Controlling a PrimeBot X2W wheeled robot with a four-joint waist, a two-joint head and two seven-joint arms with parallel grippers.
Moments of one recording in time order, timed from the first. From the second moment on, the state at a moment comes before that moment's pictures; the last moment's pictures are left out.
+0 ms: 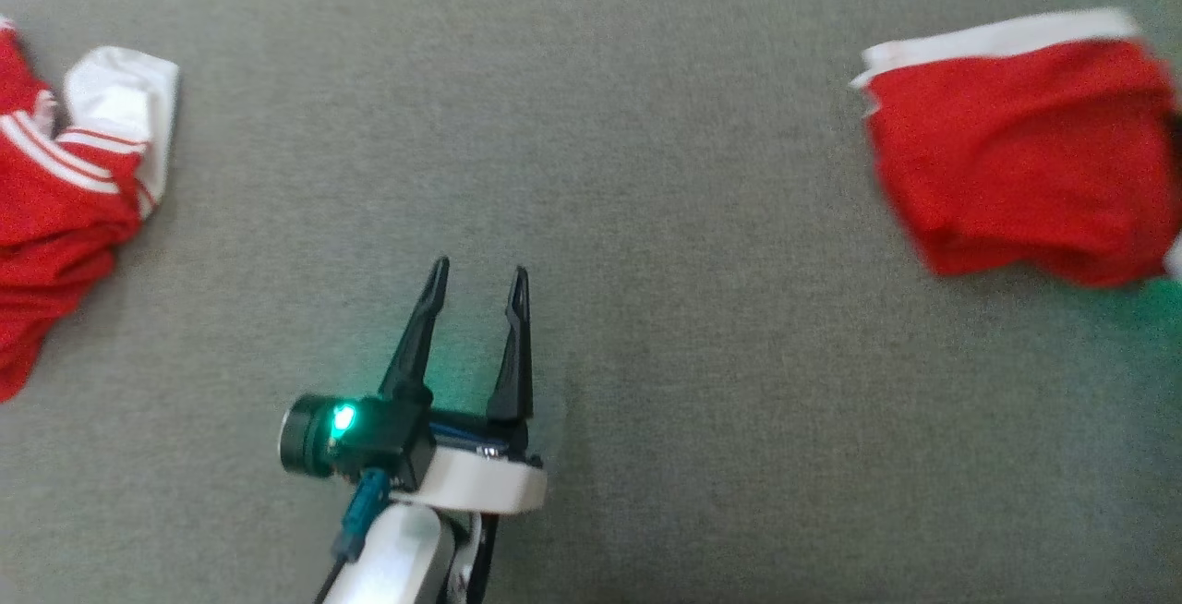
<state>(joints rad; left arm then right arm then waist) -0.18 0.05 -0.47 0.17 -0.25 0.17 -0.26 -0.55 -0.63 0.28 0.57 0.70 0.13 0.24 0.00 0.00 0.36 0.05</state>
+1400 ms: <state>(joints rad) -0.04 0.05 -0.42 0.22 -0.29 0.19 -0.26 -0.23 -0.22 0.15 0.54 0.31 0.13 -0.25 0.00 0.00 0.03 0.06</state>
